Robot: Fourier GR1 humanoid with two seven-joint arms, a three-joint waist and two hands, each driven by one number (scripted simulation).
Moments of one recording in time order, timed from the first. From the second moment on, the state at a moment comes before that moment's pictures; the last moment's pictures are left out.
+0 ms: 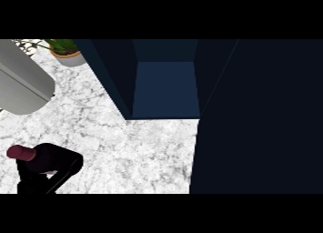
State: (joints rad) left arm 0.13 0.00 0.26 -1.21 0.43 0.38 -0.44; right arm 0.07 -0.23 0.45 -2.52 -0.03 -0.16 0.48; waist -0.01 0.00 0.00
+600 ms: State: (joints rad) left arm 0.05 0.01 0.33 -1.06 0.60 0.26 -0.57; right arm 0.09 -0.26 0.44 -2.52 -0.03 -0.15 0.47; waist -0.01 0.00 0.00
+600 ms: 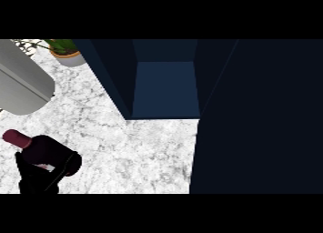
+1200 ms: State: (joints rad) left arm -0.06 0.01 0.30 -0.96 0.59 0.29 -0.65; right arm 0.13 -0.27 0.42 -2.52 -0.03 -0.14 0.43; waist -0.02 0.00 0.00
